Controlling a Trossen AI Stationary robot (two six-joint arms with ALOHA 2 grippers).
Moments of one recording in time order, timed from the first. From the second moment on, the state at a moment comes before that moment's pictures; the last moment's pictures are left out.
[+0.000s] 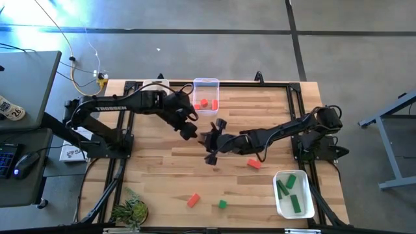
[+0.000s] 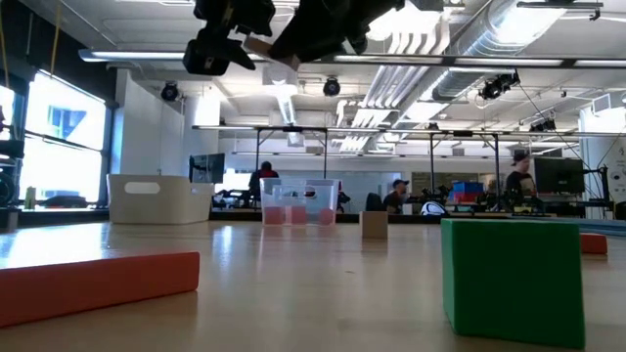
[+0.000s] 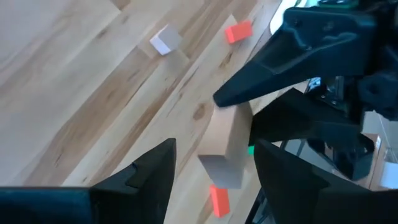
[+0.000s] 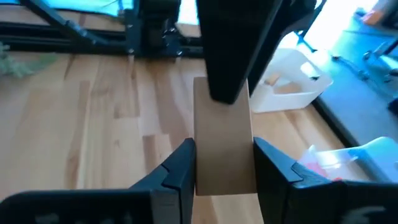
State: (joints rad) left arm 0.27 1.43 1.29 -0.80 0.32 -0.72; right arm 0.21 1.73 1.26 -0.03 0.51 0.03
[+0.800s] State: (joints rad) left arm 0.32 1.43 1.29 -0.74 0.31 -0.48; right arm 0.16 1.73 1.26 0.02 0.58 0.02
